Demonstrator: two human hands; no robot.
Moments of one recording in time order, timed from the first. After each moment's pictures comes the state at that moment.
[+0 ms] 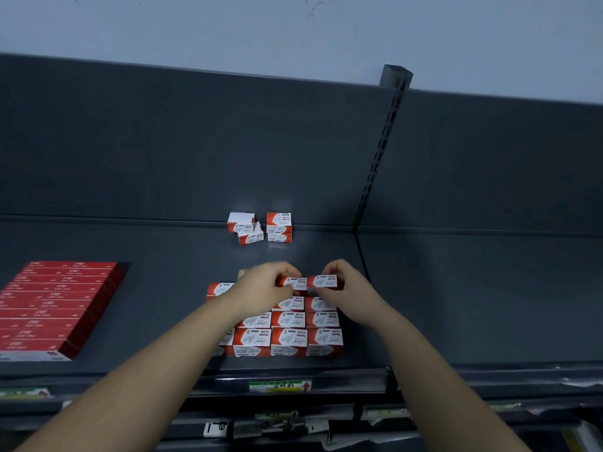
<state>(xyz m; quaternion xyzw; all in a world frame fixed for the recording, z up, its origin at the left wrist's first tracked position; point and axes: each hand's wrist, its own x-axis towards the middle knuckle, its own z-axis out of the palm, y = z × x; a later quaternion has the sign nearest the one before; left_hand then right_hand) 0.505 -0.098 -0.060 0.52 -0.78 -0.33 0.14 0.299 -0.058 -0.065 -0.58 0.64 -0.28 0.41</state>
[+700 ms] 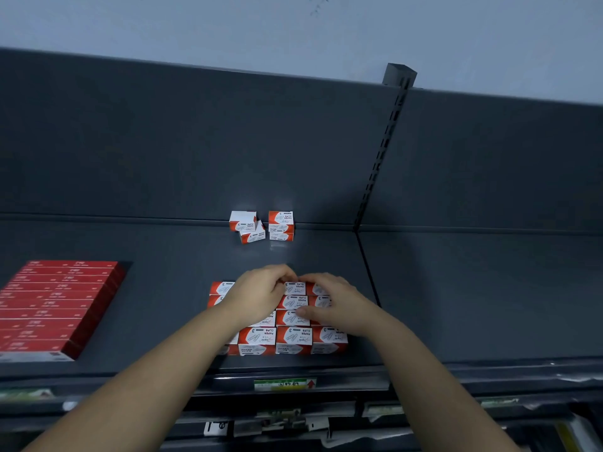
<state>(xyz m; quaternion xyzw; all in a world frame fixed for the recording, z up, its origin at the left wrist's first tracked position) 0.517 -0.090 -0.070 0.49 -0.81 -0.27 0.16 0.323 -0.048 -0.056 -0.71 0.61 -0.11 0.34</state>
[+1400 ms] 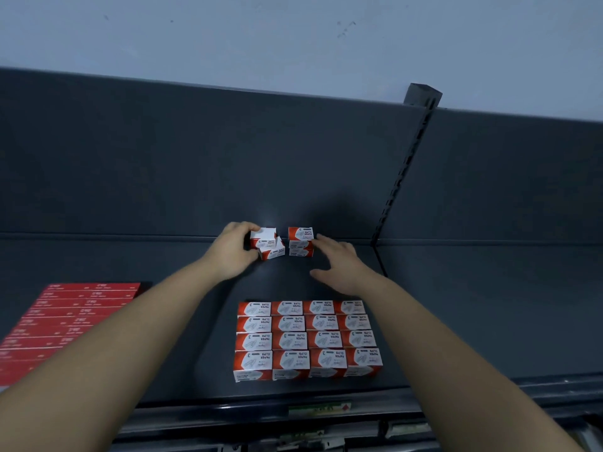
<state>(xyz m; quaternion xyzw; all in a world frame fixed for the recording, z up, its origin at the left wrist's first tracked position) 0.597 -0.198 -0.052 0.56 -0.75 -0.28 0.24 0.359 -0.136 -0.036 -0.70 0.67 -0.09 0.23</state>
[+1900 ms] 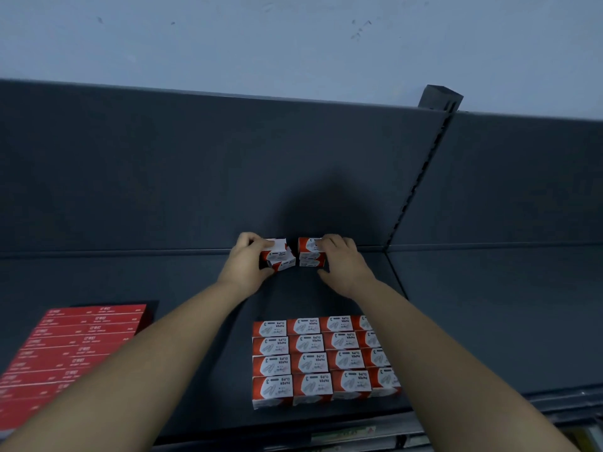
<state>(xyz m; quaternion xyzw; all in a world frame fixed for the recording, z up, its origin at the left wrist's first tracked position) 0.591 -0.215 -0.084 0.53 -0.77 -0.23 0.26 0.373 -0.177 -0.060 -0.72 0.68 -0.08 0.08</state>
